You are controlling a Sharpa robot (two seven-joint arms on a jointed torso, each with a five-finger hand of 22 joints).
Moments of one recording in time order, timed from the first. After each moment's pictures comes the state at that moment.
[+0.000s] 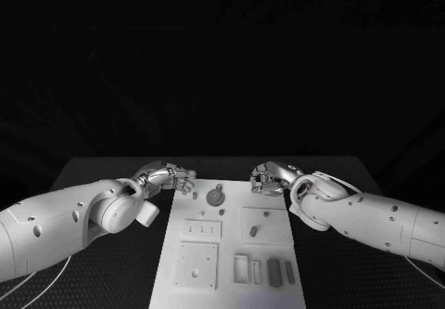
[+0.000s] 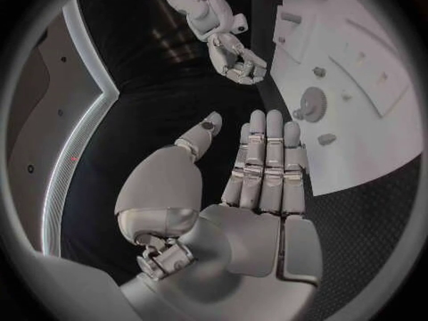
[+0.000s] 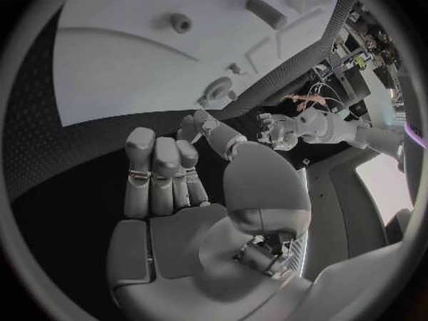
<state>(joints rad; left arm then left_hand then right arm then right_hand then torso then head) 1.34 -0.72 -0.16 1.30 -0.23 -0.10 0.14 0.96 -0.11 0.50 -0.21 0.05 0.93 0.14 0.34 0.50 1.33 0.07 0.10 0.14 1.07 0.06 0.42 0.69 0.05 0.81 -0.04 0.50 1.31 1.17 -0.77 0.00 1.35 -1.40 -0.40 -0.12 1.07 -0.04 0.61 -0.30 0.05 0.86 0.11 0.44 0.60 1.05 0.01 1.21 1.18 1.28 -0.14 1.17 1.18 0.21 1.16 -0.06 1.05 1.31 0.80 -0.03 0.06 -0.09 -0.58</state>
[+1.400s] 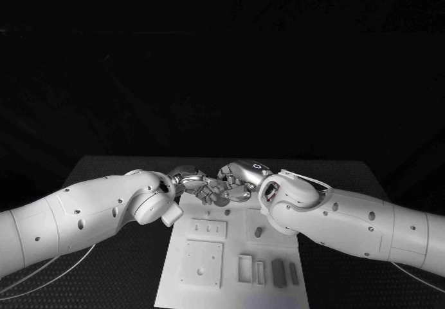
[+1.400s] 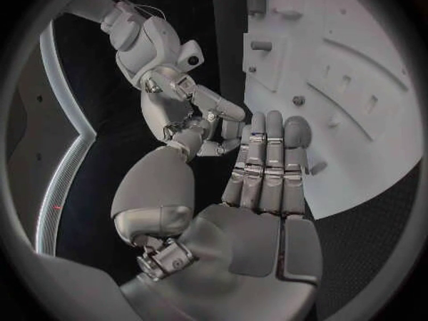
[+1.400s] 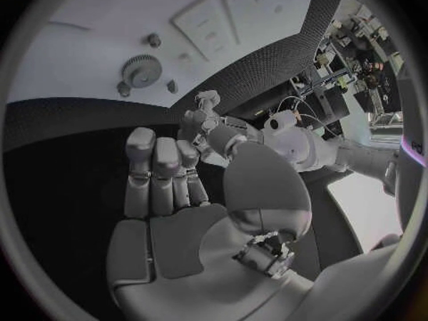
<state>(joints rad) 1.36 -0.61 -0.16 1.31 -0.47 -0.10 -0.10 0.86 -0.14 0.51 -0.08 0.05 0.92 0.14 0.32 0.48 1.31 0.08 0.08 0.14 1.06 0.06 0.41 0.72 0.05 0.80 -0.04 0.51 1.31 1.20 -0.63 0.00 1.48 -1.59 -0.35 -0.26 1.07 -0.04 0.64 -0.30 0.05 0.86 0.11 0.42 0.59 1.06 0.00 1.21 1.18 1.28 -0.14 1.17 1.18 0.21 1.17 -0.06 1.05 1.31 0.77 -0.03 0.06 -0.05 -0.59</state>
